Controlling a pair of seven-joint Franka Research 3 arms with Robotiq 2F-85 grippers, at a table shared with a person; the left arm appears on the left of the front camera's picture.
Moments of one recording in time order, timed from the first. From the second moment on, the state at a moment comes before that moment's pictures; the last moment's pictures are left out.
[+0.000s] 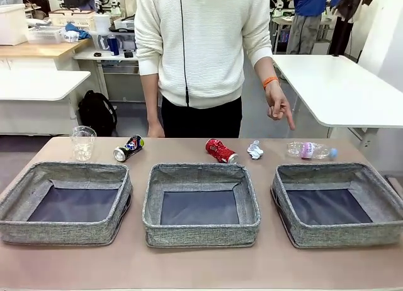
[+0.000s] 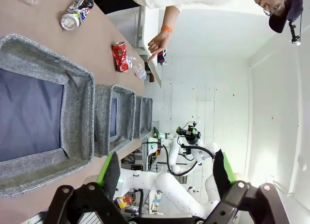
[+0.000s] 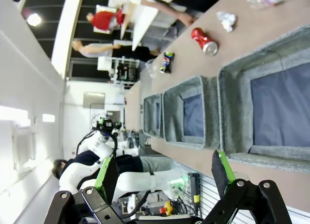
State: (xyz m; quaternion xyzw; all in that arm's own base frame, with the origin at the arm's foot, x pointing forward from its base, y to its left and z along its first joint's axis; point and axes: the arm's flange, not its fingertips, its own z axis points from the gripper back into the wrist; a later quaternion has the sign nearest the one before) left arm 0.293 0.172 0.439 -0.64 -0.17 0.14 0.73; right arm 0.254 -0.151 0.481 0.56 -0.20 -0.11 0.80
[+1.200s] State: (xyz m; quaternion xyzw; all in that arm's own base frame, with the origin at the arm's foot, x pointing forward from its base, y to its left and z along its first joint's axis) left arm 0.295 0.173 0.440 -0.64 -0.17 0.14 0.74; right arm 0.468 -0.039 0.504 -0.03 -0.17 0.32 0.93
